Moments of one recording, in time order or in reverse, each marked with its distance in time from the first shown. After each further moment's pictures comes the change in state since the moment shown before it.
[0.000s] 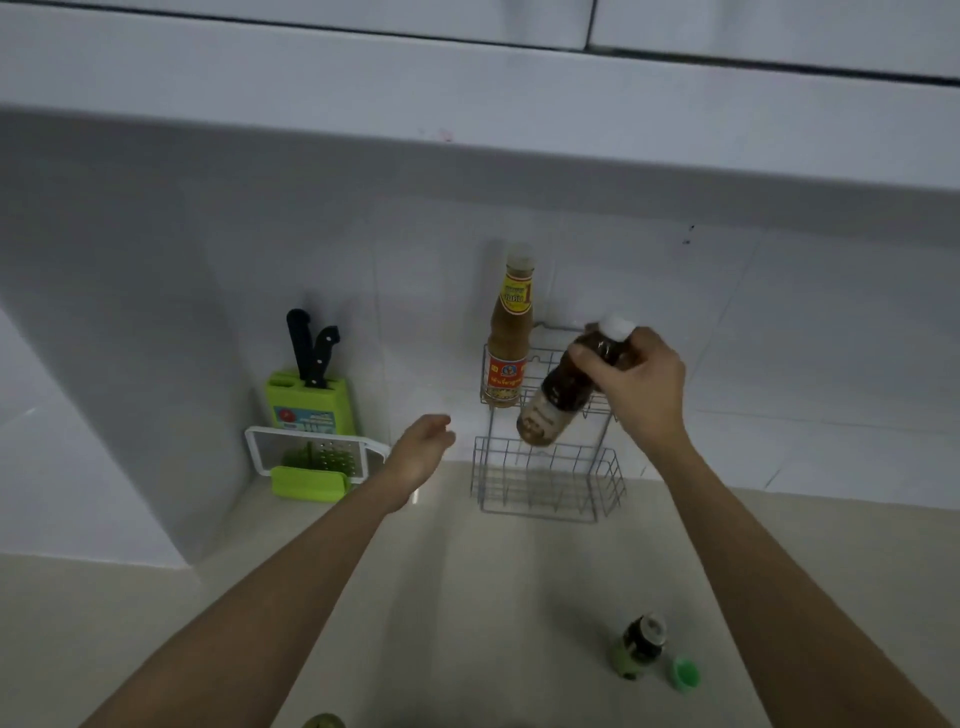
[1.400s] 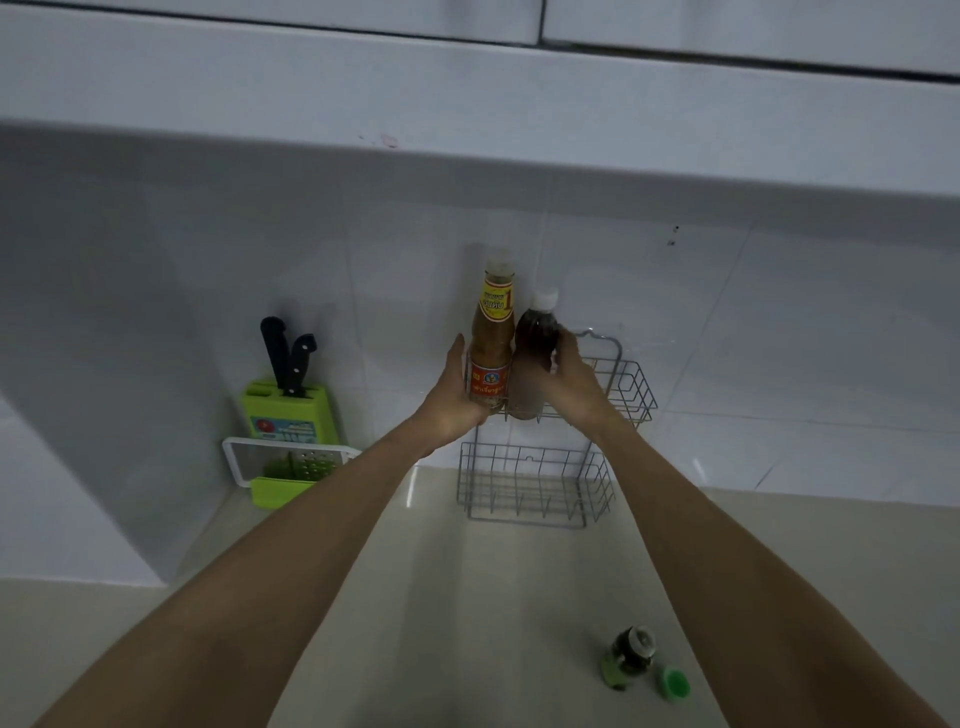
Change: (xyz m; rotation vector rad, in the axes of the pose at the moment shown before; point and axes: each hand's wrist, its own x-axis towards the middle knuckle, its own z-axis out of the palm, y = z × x) left_hand 0.015 0.087 0.035 0.118 -0.171 0.248; right_hand 0.035 0.021 0.046 -0.048 -0.364 0.221
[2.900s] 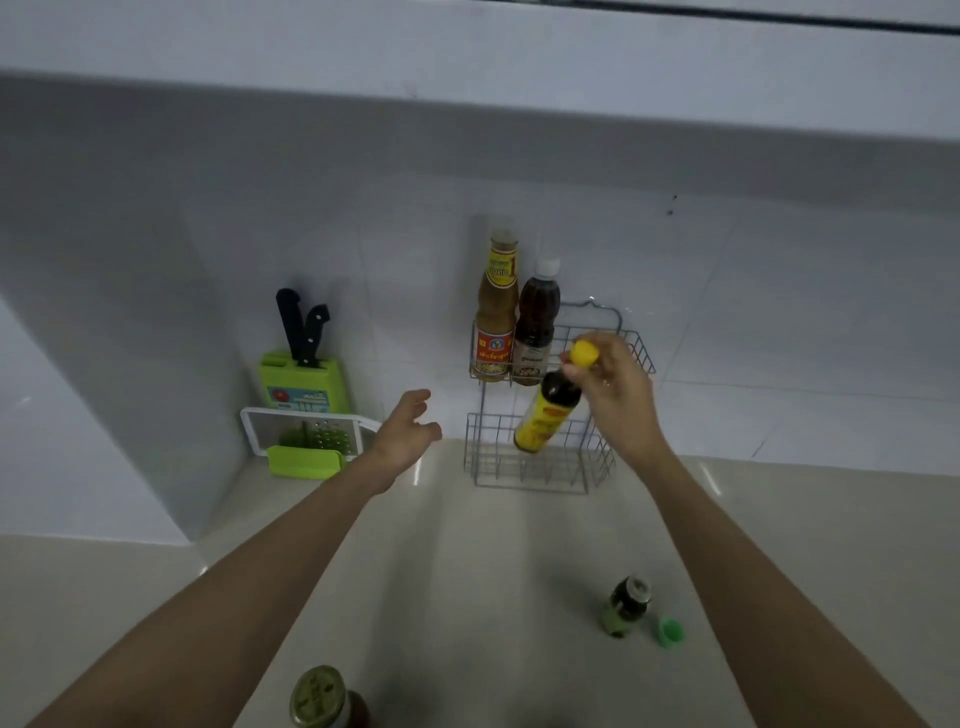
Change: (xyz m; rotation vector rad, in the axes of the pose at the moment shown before) left_hand -0.057 -0.088 -0.018 -0.089 0.176 -0.237; right_hand -0.083 0.025 -0.021 0.149 0.137 -0.241
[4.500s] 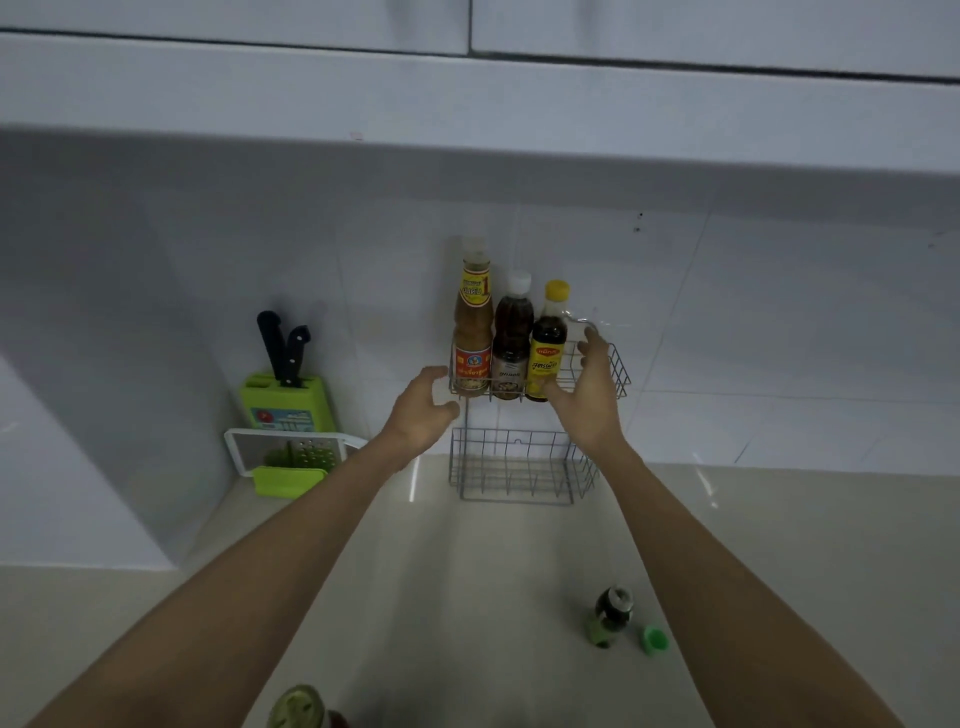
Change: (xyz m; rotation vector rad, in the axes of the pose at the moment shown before) left_hand -0.005 0.069 0.026 0.194 0.012 0.208; right_hand 0.031 0.021 0.004 -0.166 0.136 0.059
